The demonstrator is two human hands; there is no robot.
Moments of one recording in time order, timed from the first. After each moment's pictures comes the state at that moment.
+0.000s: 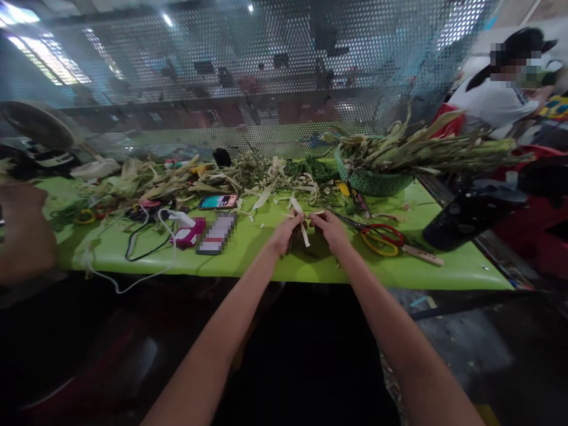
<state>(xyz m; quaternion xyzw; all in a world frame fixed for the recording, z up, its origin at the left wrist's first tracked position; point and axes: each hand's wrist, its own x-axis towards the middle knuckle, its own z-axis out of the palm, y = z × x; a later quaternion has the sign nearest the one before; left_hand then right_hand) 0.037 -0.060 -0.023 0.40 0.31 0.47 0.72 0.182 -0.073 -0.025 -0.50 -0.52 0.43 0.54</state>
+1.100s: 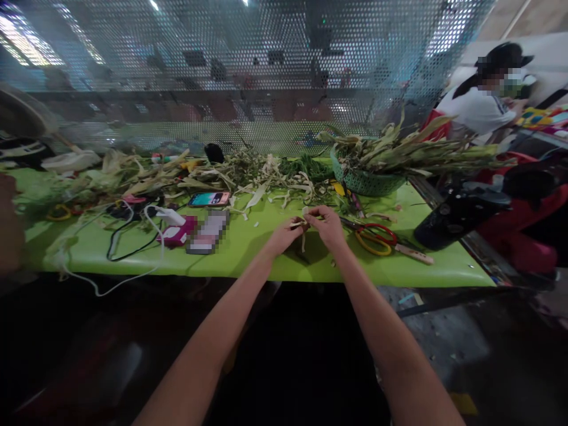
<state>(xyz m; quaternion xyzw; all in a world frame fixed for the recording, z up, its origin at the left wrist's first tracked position) 0.035 -0.056 -0.045 0.67 0.38 0.41 0.50 0.192 -0.069 -0.027 -0.51 -0.61 0.24 0.56</state>
